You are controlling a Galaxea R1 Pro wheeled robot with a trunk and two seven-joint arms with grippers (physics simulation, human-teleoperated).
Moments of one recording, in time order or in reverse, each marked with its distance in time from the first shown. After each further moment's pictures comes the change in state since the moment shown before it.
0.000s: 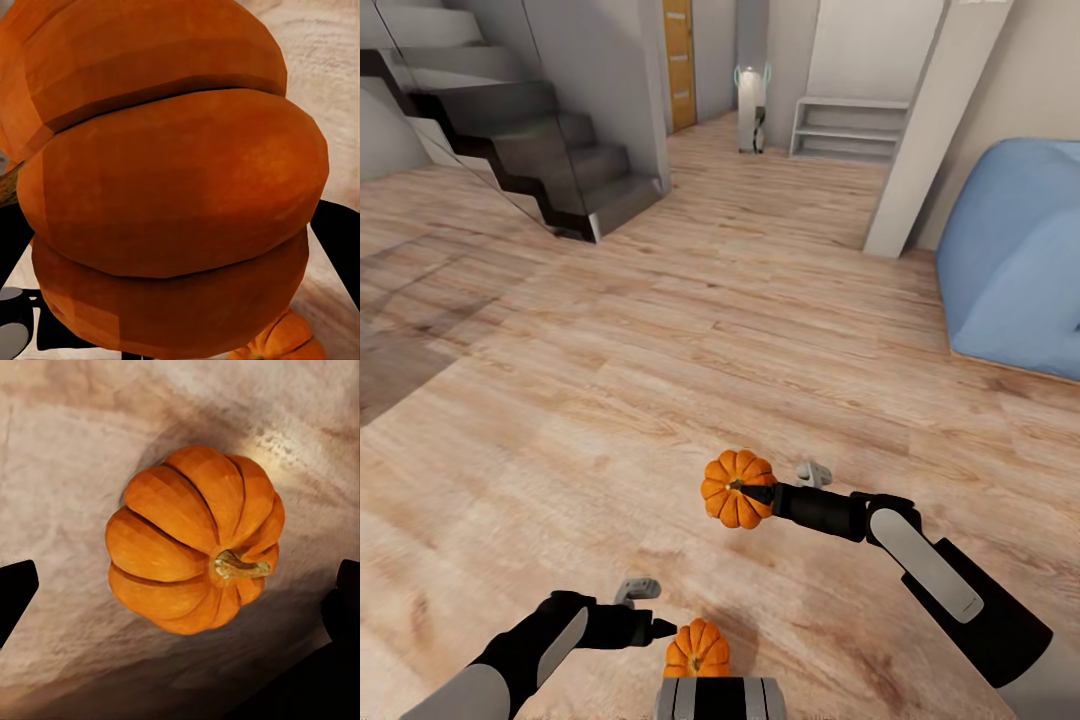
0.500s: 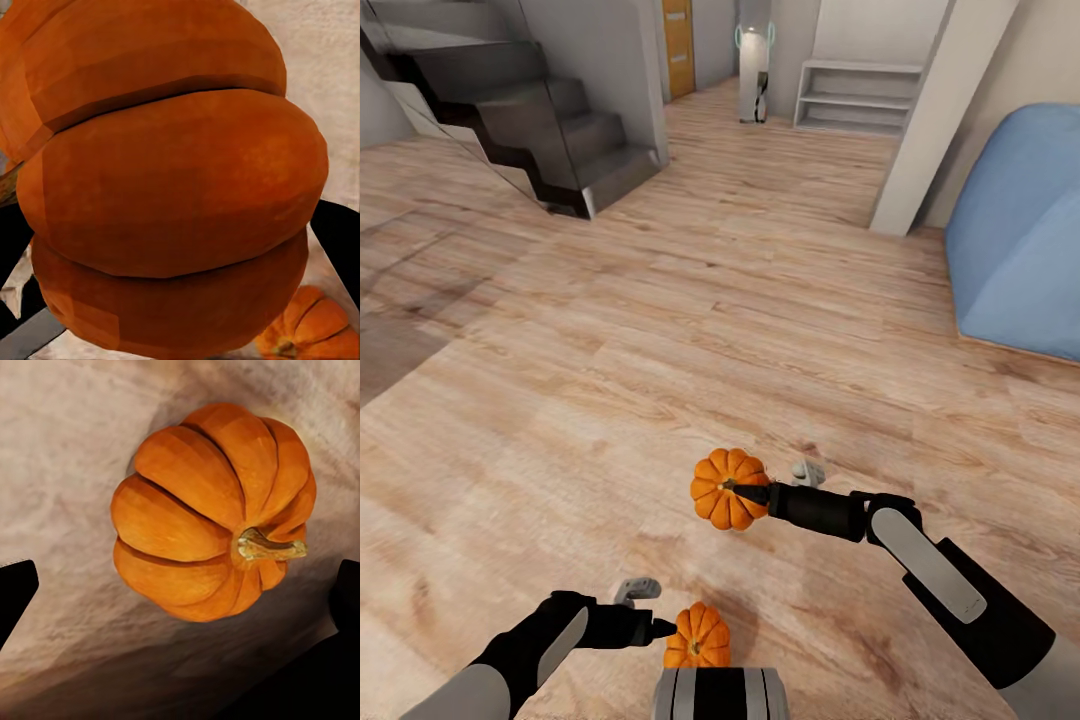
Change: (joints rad) left arm 0.000 -0.001 0.000 -0.001 0.000 -0.001 0.002; right arm 0.000 -0.003 0.002 -0.020 -0.027 0.020 0.069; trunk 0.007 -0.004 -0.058
